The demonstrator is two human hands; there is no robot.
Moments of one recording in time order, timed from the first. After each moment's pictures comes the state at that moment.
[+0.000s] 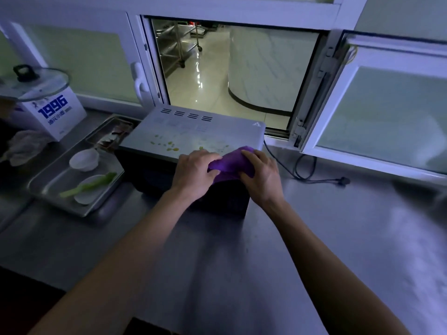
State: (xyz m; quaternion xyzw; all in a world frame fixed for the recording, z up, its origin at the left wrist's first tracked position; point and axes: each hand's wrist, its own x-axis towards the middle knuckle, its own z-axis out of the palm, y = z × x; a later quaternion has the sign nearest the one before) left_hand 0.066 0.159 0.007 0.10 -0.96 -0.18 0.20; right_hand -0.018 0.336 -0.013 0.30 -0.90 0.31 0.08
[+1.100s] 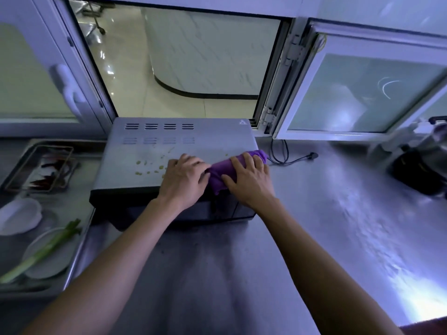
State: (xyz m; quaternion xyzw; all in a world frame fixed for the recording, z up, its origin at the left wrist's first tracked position) left_hand 0.019 0.034 -0.016 -0.11 -0.97 -0.16 0.15; right_hand -0.017 0.226 -0.021 0.11 -0.99 0.06 -0.01
